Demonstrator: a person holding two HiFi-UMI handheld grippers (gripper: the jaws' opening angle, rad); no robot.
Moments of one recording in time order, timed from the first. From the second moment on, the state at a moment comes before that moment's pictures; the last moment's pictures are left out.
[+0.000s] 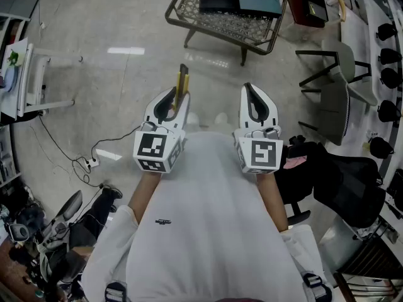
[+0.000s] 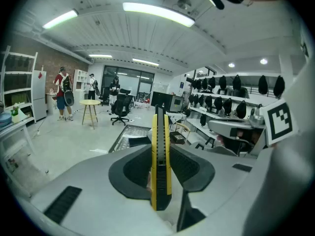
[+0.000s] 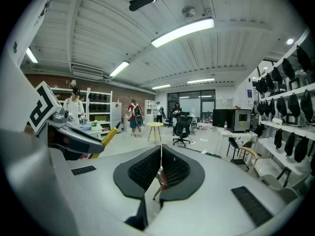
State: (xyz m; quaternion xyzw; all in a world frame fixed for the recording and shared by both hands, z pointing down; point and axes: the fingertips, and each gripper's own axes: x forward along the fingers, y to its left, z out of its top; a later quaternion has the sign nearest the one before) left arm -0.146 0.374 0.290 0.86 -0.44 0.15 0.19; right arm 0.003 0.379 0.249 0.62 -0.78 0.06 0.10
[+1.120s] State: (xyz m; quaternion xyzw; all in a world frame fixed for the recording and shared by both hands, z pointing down) left arm -0.049 0.364 0.302 0.84 -0.49 0.15 0.18; right arm 0.088 0.376 0.276 0.57 -0.82 0.08 0.06
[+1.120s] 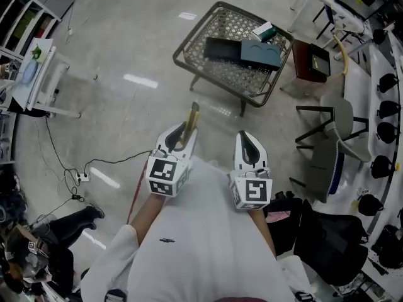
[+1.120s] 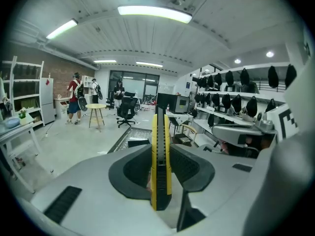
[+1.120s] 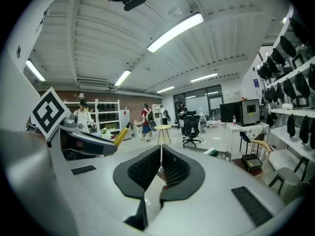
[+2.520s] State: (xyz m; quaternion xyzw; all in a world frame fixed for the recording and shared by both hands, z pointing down) left arm -0.081 -0.014 0.331 0.89 -0.39 0.15 0.19; right arm 0.048 0.001 0.297 0.64 -0.76 0.07 0.10
